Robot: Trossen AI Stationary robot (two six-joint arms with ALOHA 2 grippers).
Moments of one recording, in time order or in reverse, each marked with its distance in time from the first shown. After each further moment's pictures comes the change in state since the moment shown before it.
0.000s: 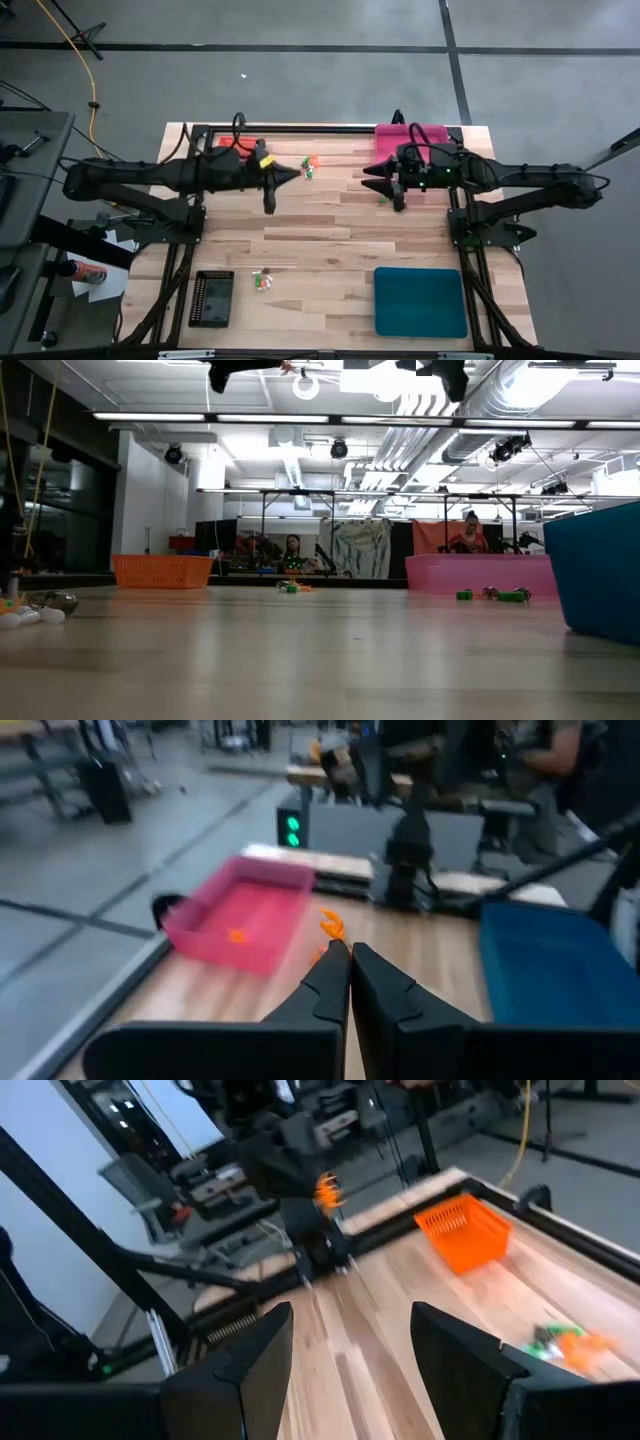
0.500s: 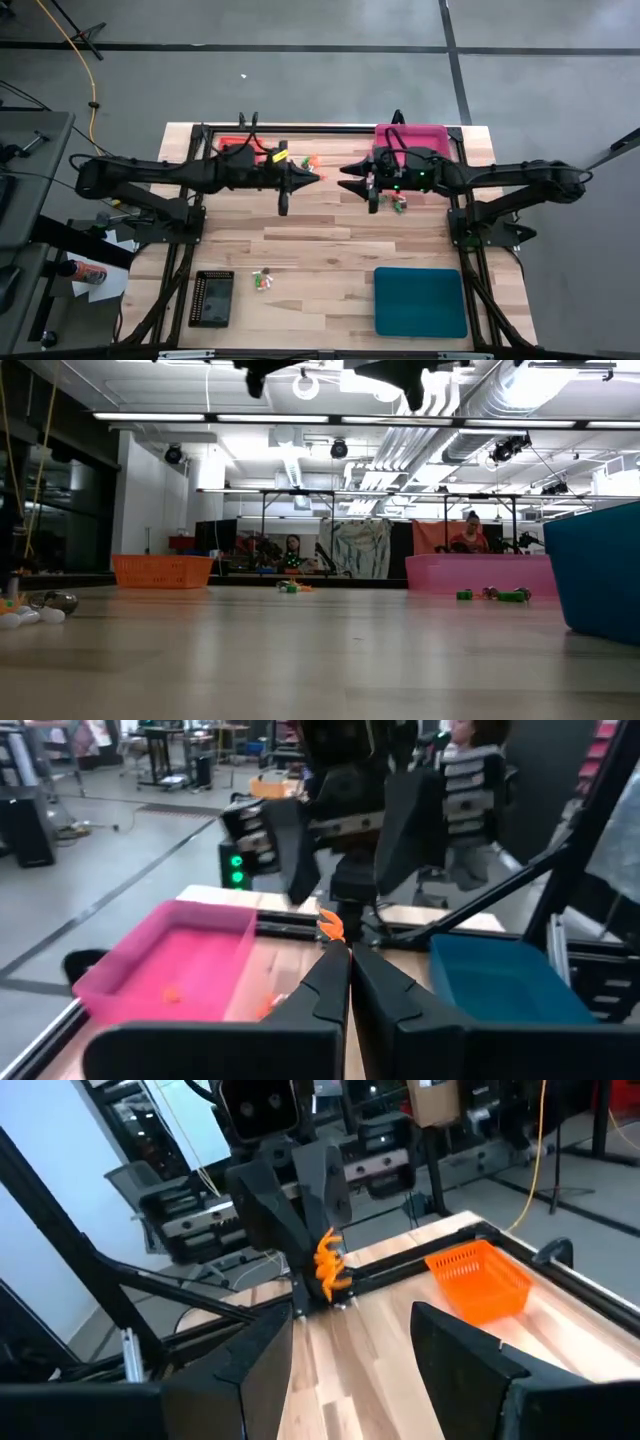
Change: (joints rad) left arm 0.046 0.160 0.000 0.273 0.209 0.015; right arm 0.000 0.218 0.000 0.306 0.000 -0.110
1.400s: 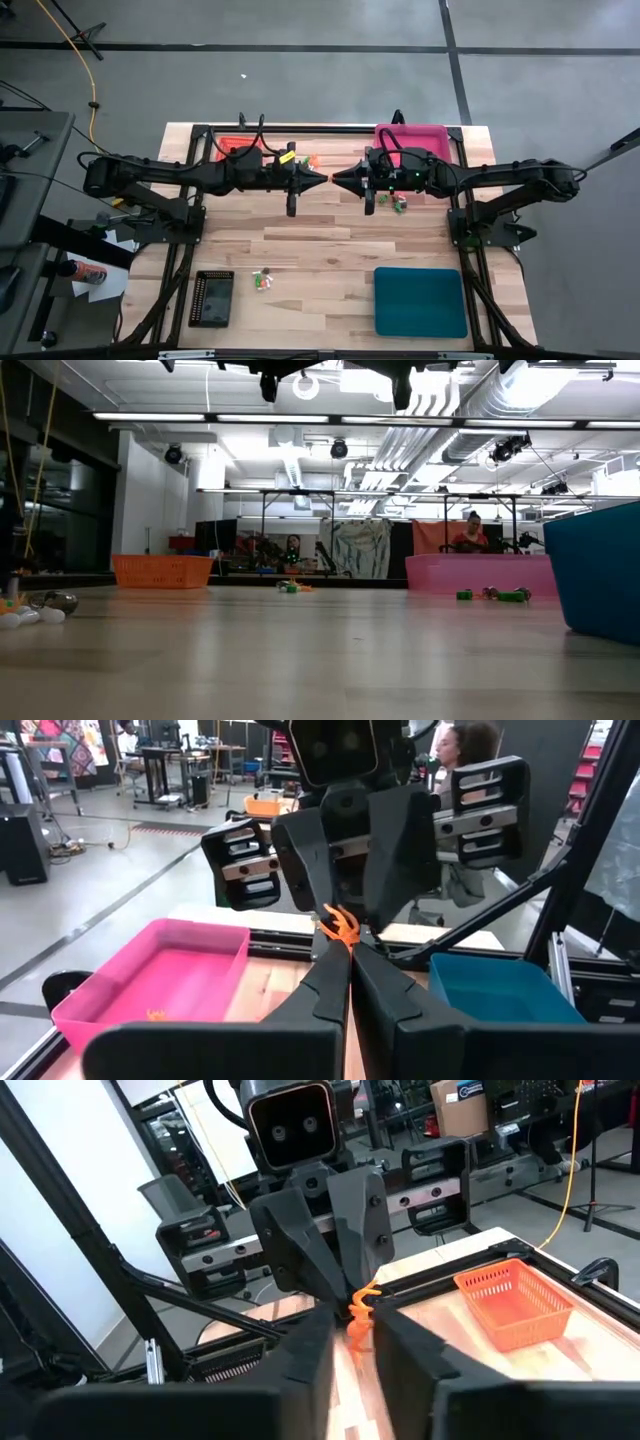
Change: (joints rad) left arm -0.002 0.077 0.000 0.128 0.006 -0.003; right arm -0.001 0.051 0.000 0.108 -0.056 0.005
